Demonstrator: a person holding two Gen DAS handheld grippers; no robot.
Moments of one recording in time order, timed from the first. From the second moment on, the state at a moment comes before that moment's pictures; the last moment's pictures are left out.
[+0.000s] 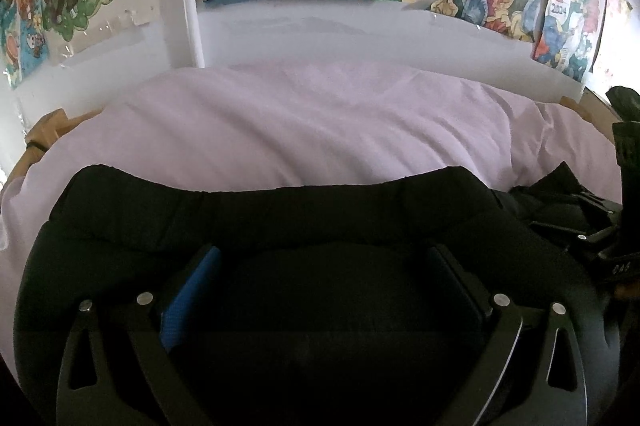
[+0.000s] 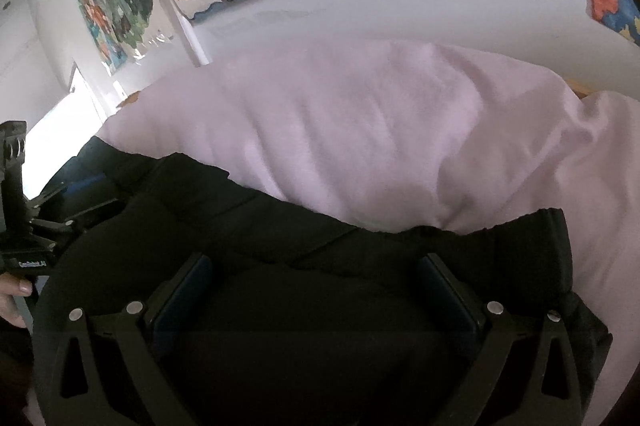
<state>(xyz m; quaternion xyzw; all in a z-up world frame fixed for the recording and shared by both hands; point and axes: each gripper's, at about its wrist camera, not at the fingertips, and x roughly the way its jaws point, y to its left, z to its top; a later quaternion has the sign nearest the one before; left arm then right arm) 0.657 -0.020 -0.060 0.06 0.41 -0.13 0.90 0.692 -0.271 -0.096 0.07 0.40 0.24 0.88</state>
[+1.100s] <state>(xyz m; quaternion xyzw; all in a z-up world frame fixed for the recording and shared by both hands) 0.600 0.028 -0.016 -0.02 0.34 -0.11 0.93 0.614 -0.262 -0.056 0.00 0.31 0.33 0.89</state>
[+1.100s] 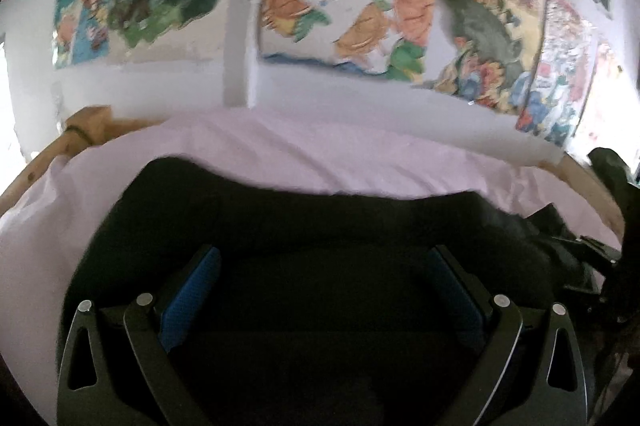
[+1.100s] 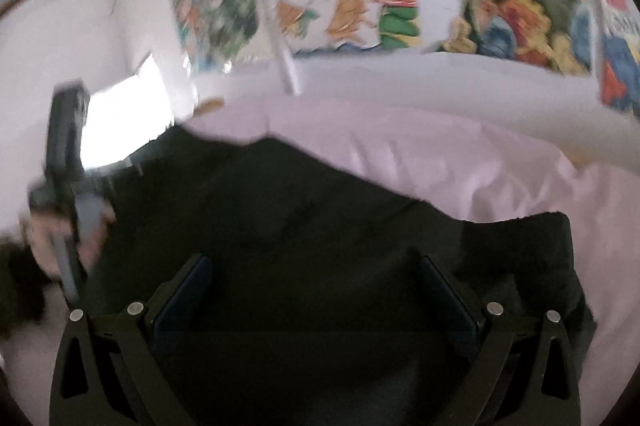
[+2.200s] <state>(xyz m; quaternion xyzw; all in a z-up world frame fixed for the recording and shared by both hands) 0.536 0.140 -0.015 -0.08 0.45 -0.16 0.87 0.572 -0.408 -0.094 0.16 0.44 0.24 0.85</state>
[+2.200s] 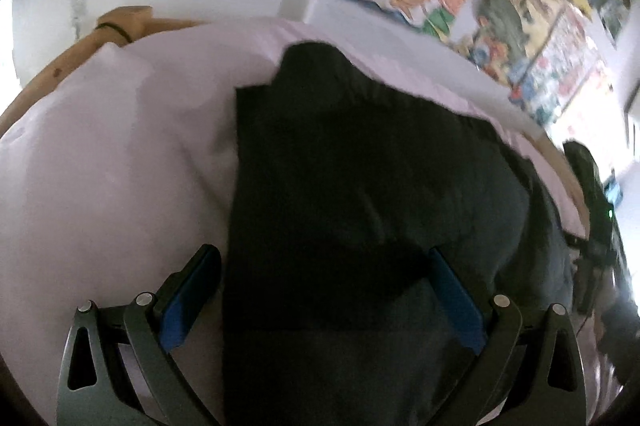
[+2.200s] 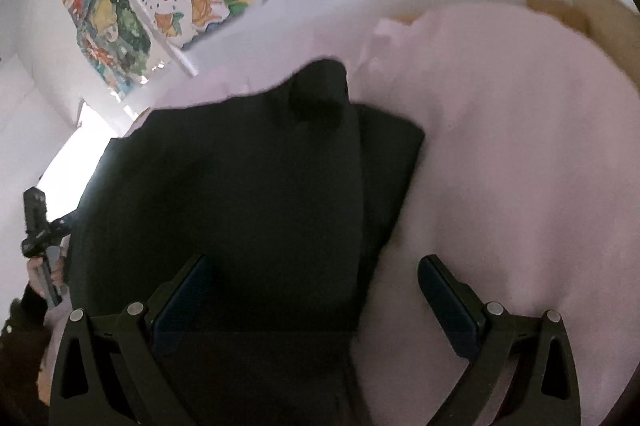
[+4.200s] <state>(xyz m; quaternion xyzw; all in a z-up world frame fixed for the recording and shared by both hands) 0.526 0.127 -0.030 -0.12 0.48 -0.18 0.85 0.564 -0.397 -0.125 0.23 0.44 0.34 0.80</state>
